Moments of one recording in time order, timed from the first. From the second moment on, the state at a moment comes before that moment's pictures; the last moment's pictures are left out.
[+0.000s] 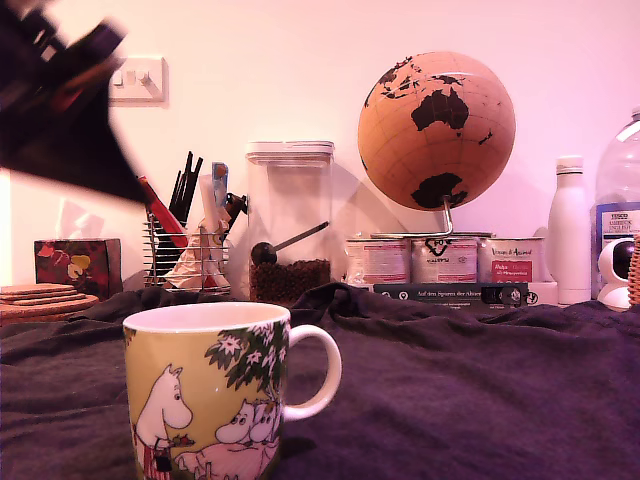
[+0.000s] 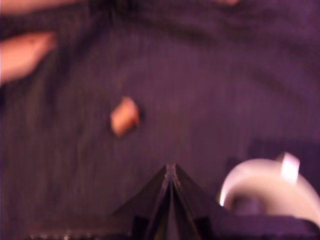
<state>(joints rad) -0.65 0.96 0.56 -0.14 0.03 -0.08</state>
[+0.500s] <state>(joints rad) -0.54 0.96 0.41 0.17 0.27 -0.01</state>
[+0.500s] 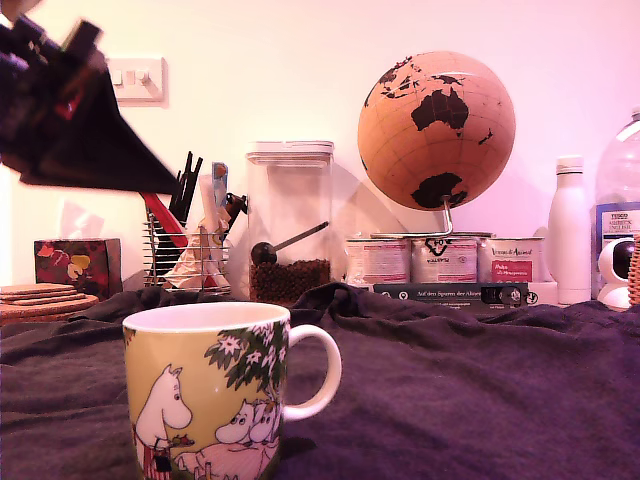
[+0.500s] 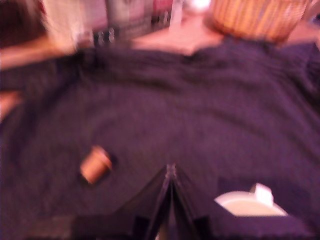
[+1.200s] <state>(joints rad) -0.20 0.96 0.37 0.33 0.63 0.12</state>
